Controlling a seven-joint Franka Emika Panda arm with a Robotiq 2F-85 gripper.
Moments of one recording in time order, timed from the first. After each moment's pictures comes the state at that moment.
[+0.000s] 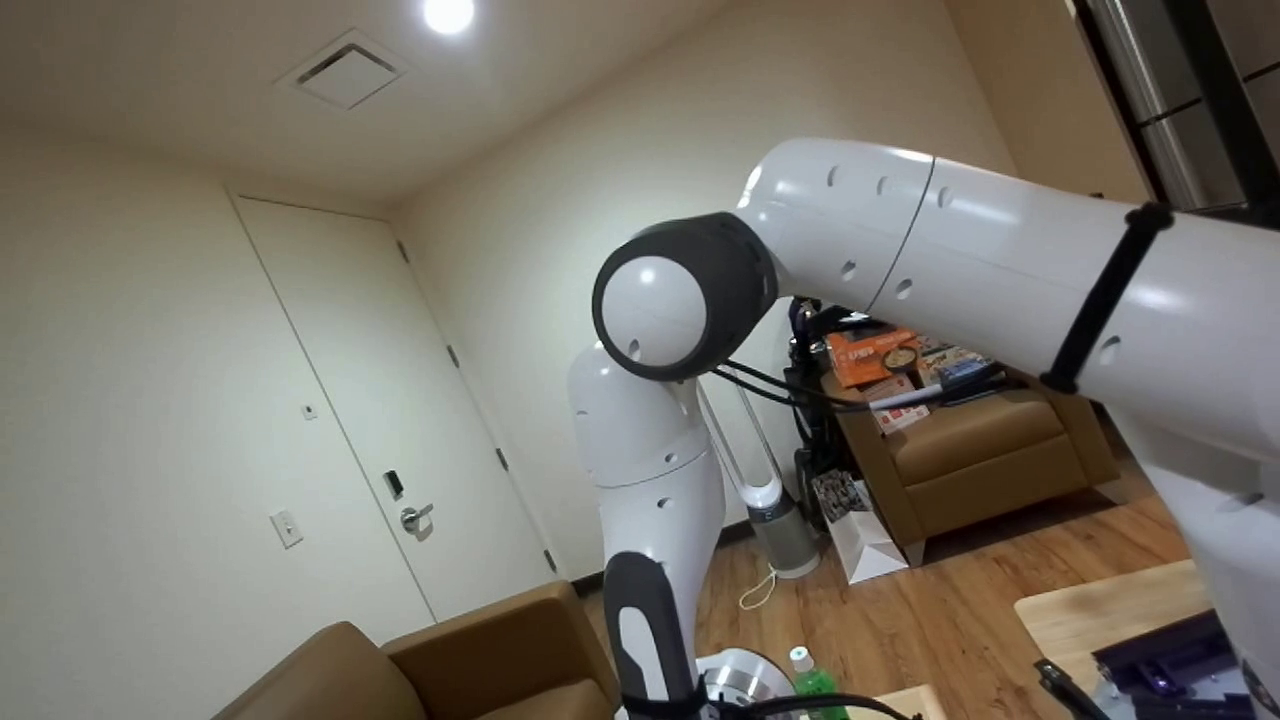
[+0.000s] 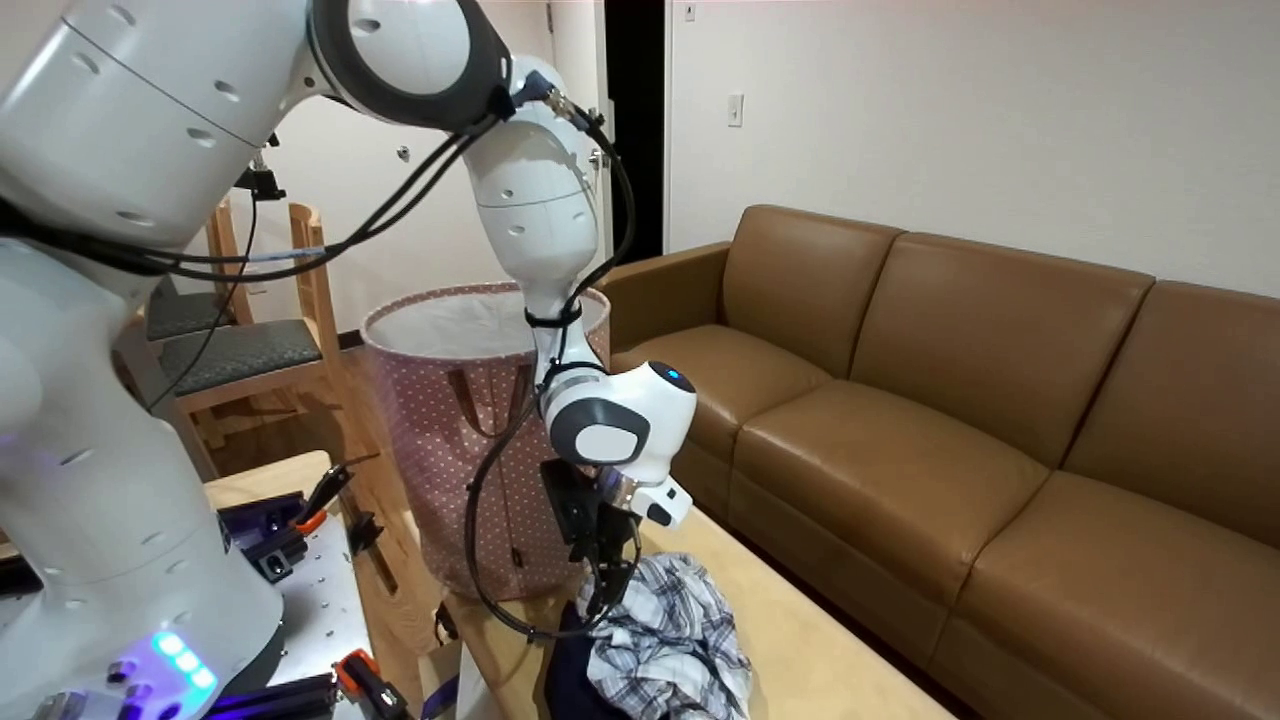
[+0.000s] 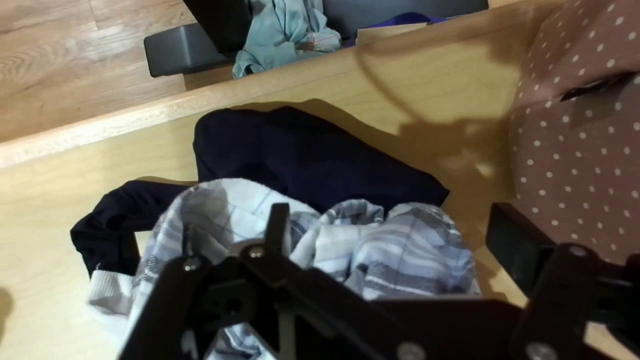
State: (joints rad) arm -0.07 0.79 -0.04 -2.22 0.17 2.62 -0.04
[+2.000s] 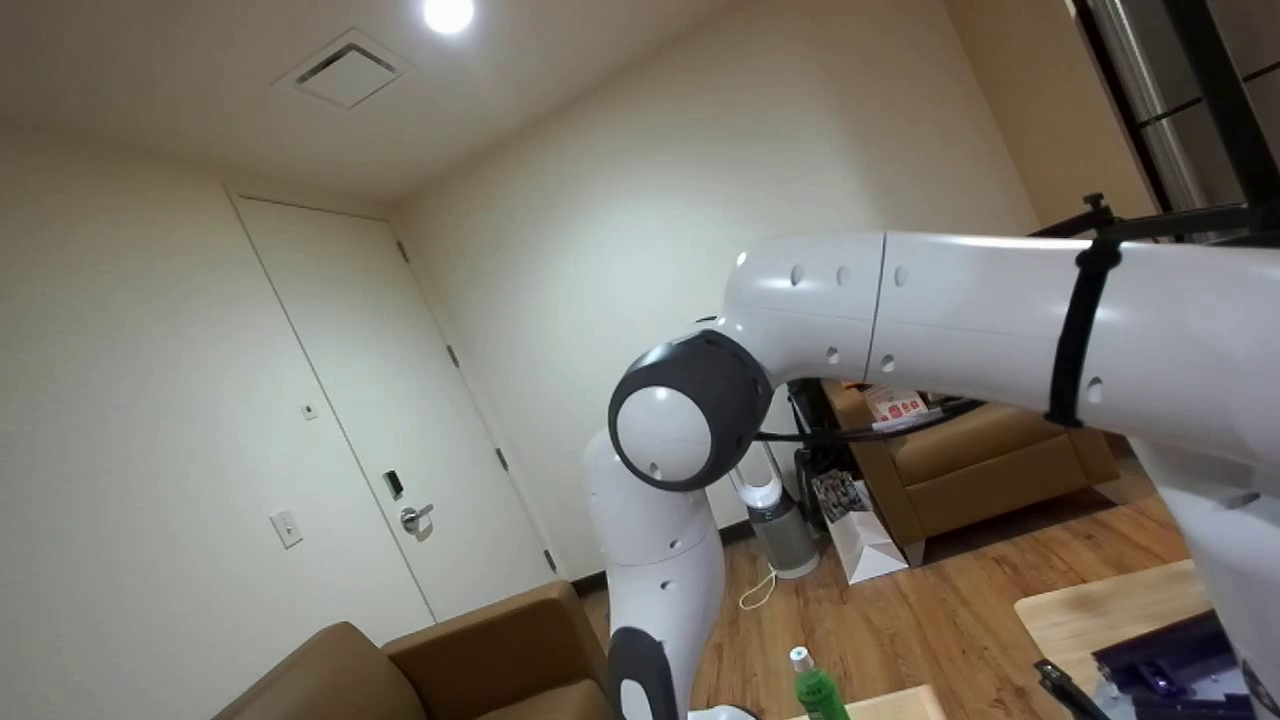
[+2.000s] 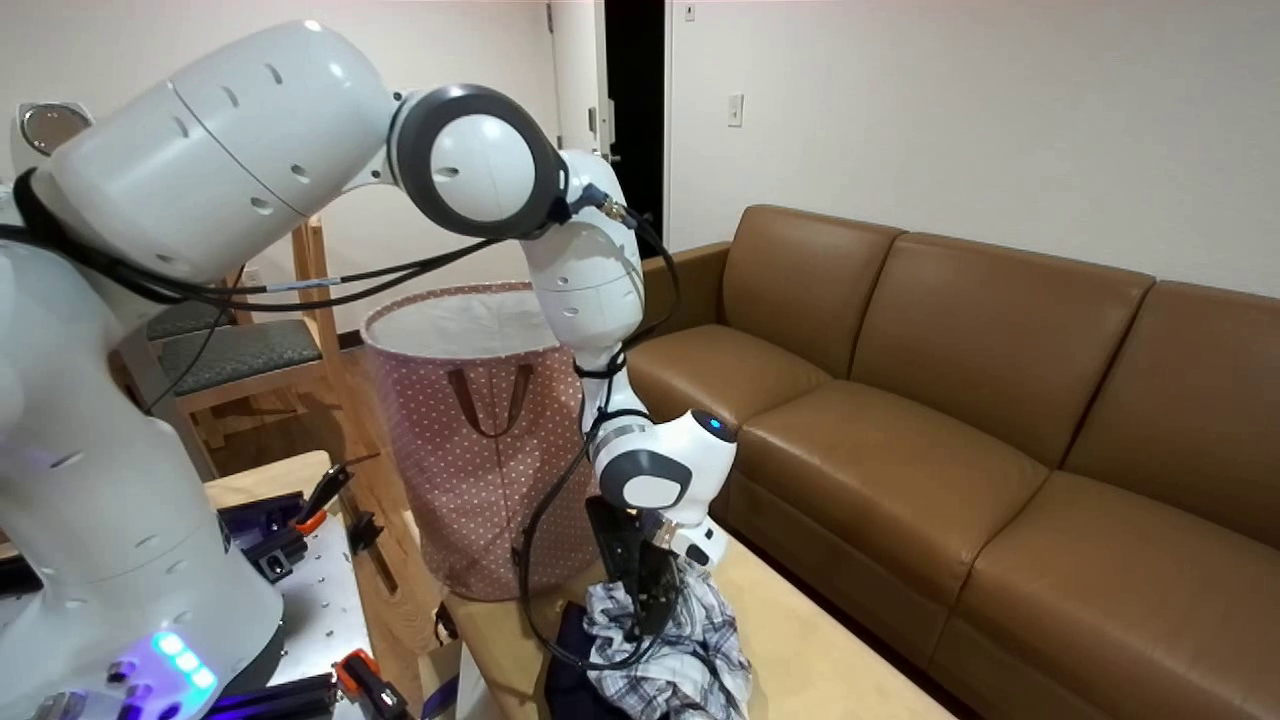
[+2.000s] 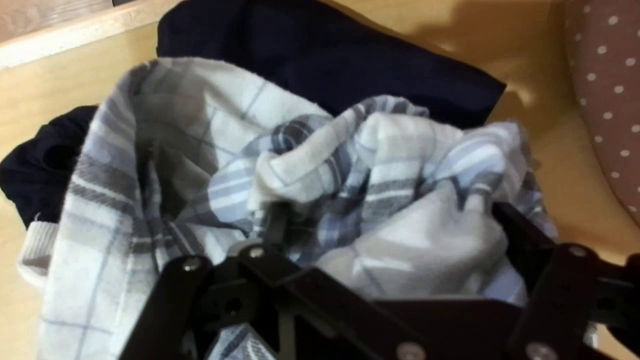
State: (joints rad) arm -0.13 1.05 -0.02 -1.92 0.17 2.59 -0.03
